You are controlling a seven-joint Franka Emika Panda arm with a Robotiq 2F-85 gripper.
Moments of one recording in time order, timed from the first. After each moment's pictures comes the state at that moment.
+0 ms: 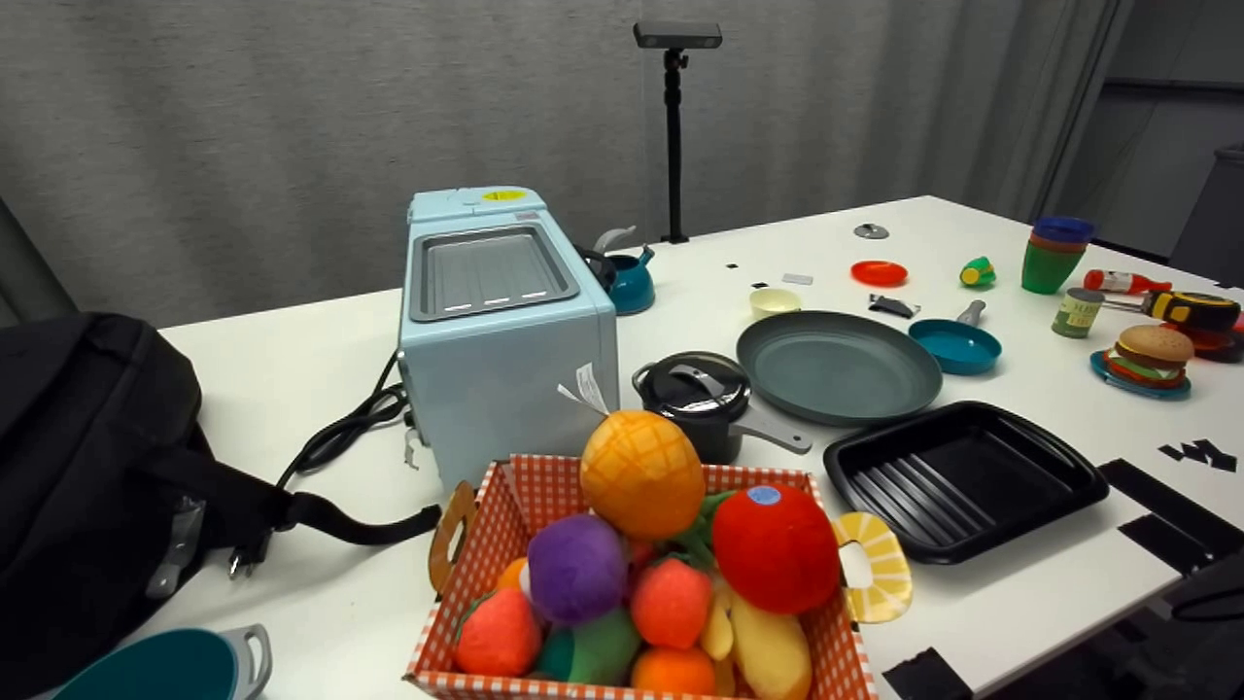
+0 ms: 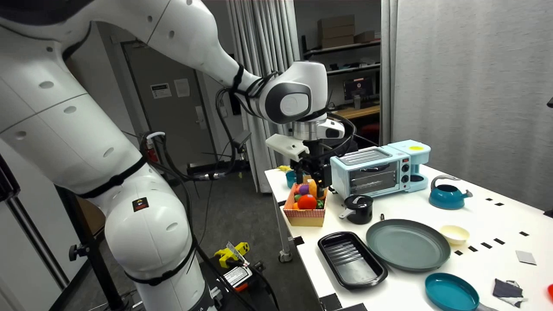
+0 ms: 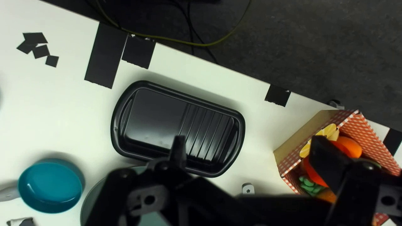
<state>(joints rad) 0.09 -0.34 0.02 -2.62 0.17 2.28 -0.04</state>
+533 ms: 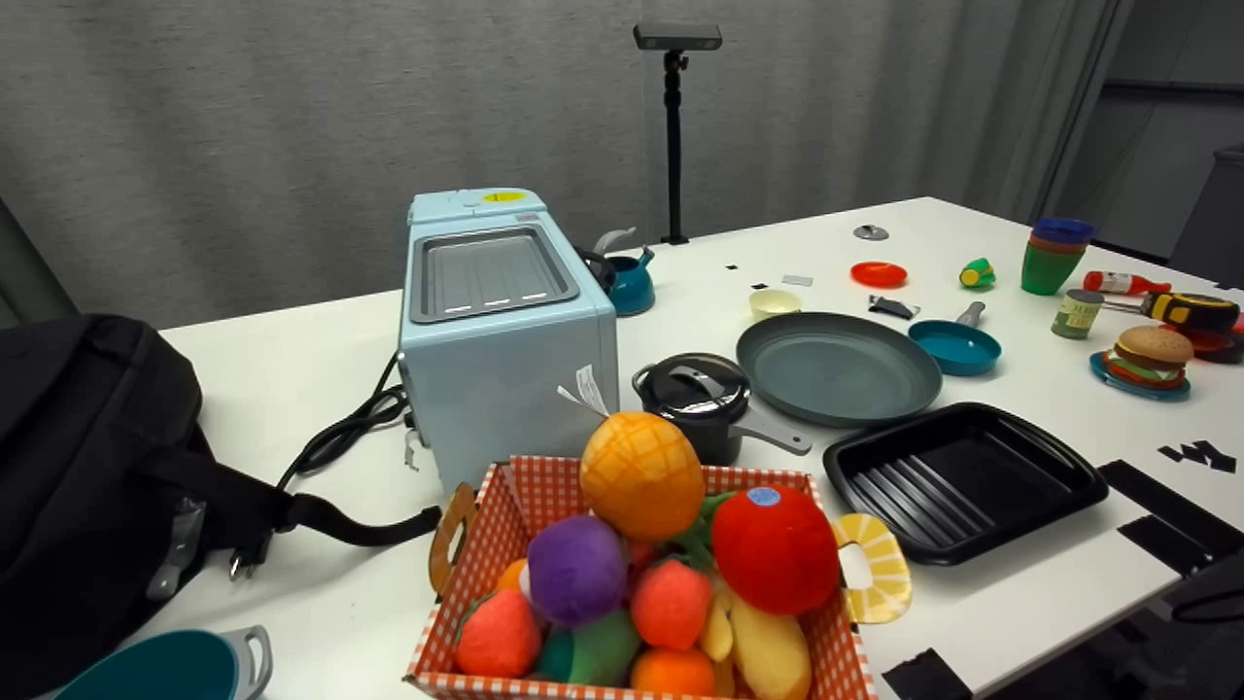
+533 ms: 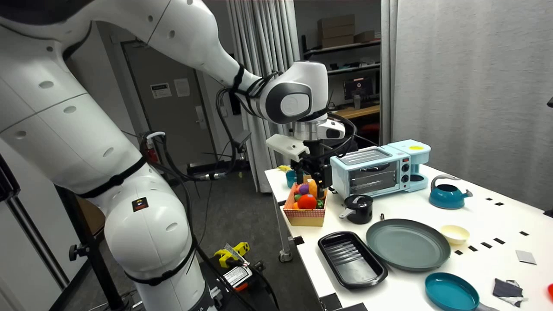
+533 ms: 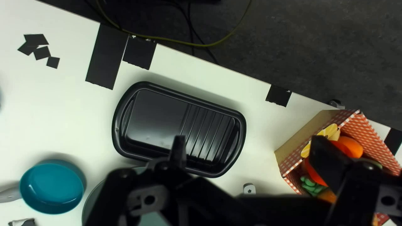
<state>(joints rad) 0.09 -0.34 0.02 -2.63 0.17 2.28 -0.04</state>
